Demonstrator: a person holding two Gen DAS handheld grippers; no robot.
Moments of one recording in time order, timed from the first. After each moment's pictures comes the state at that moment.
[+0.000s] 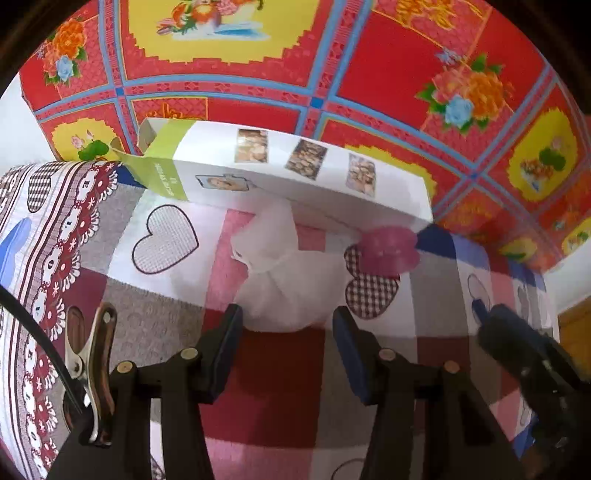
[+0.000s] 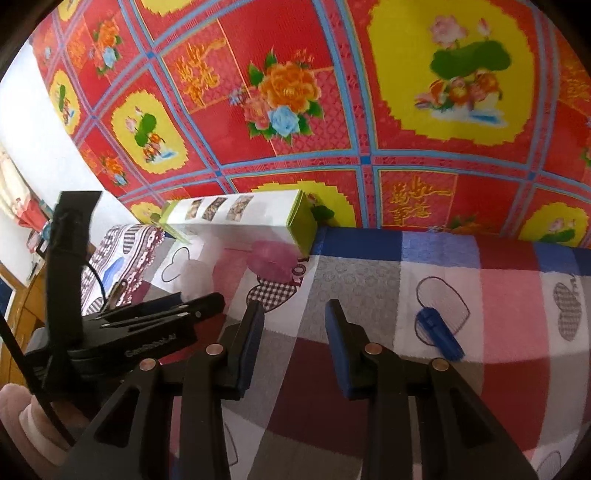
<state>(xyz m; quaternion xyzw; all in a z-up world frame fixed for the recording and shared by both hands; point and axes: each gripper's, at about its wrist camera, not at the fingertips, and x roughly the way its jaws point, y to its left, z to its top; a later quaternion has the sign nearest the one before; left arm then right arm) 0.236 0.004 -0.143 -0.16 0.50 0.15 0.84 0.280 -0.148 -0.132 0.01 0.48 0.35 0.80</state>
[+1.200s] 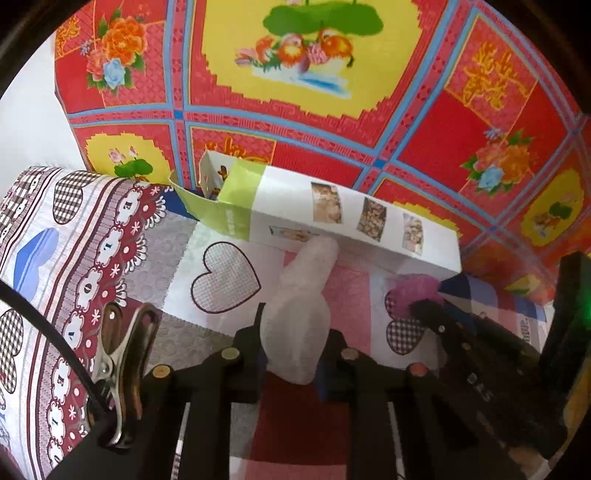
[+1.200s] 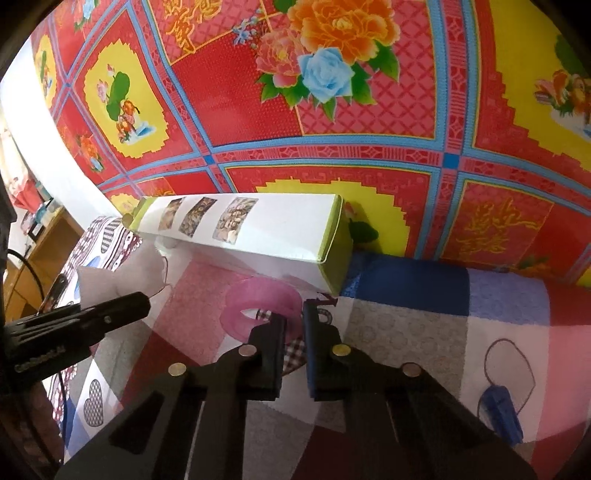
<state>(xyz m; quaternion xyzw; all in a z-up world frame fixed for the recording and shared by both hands) 0.231 0.055 -0.142 -0.17 0.46 0.18 0.85 0.303 -0.079 -0.169 -0.02 0.47 0.37 0.80</state>
